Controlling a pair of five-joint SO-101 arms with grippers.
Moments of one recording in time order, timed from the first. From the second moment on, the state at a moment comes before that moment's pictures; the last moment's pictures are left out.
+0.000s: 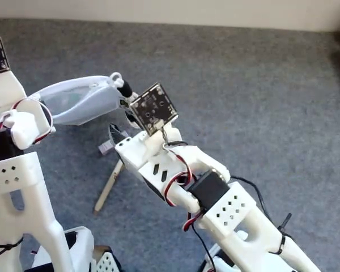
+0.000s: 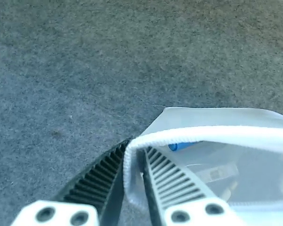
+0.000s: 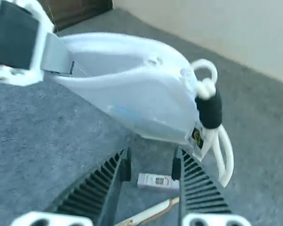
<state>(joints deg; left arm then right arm) -22.4 -33.4 15.7 76.4 10.5 -46.9 -44.5 36.8 37.5 -1.5</state>
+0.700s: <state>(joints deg) -22.5 -33.4 15.7 76.4 10.8 -48.7 -13.7 34.6 42.3 -29.4</state>
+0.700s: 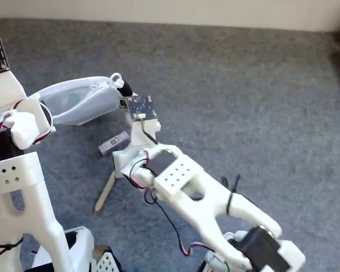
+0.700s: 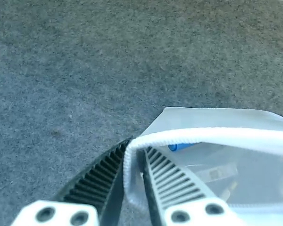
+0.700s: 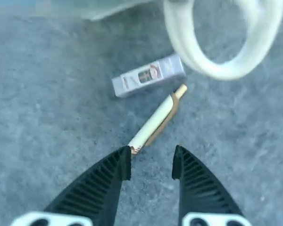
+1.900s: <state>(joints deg) -22.5 -33.4 16.6 75.6 10.8 -47.7 23.6 4.2 52.3 -36.5</state>
